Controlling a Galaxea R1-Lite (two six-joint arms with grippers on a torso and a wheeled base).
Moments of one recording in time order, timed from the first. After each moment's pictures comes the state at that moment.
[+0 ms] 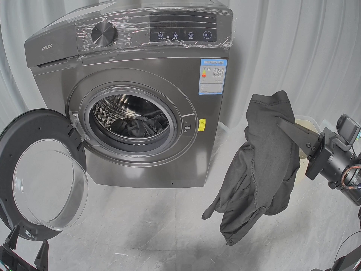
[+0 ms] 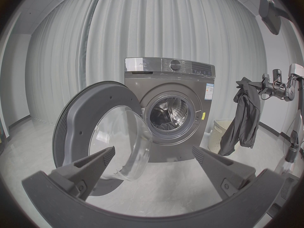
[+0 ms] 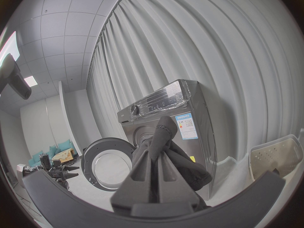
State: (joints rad) left arm 0.00 0.02 -0.02 0.00 -0.01 -0.02; right arm 0.60 1.34 -0.40 -1.17 0.15 0.21
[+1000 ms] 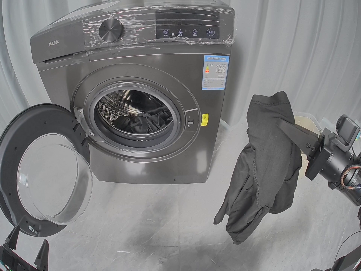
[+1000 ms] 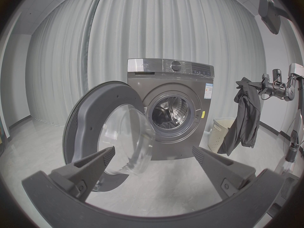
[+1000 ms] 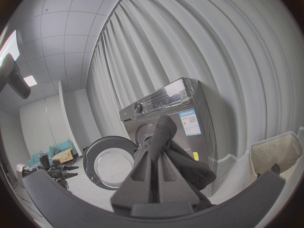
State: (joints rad) left arm 0.00 0.02 -0.02 0.00 -0.01 -0.02; right arm 0.60 1.34 -0.39 -1.17 0.15 0.21
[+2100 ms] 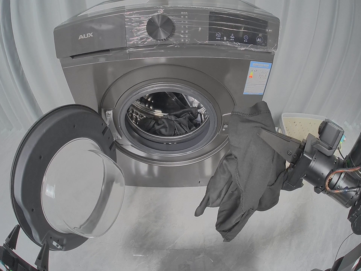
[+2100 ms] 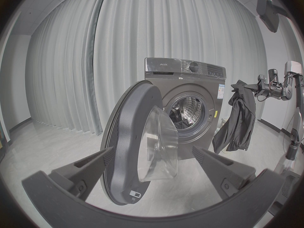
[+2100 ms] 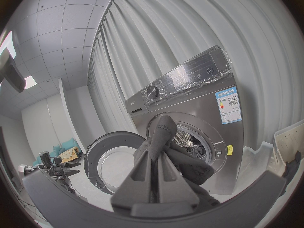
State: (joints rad) left arm 0.00 0.02 -0.02 0.00 -0.01 0.00; right arm 0.65 1.44 -0.42 -1.19 0.14 0.22
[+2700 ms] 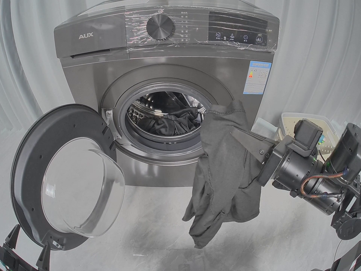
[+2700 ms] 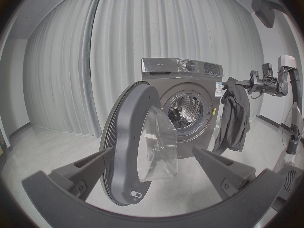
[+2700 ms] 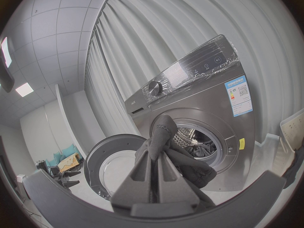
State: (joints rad) left arm 0.00 0.02 -0.02 0.00 -0.03 0.03; right arm 0.79 1.57 -0.51 -1.24 -0.02 0.27
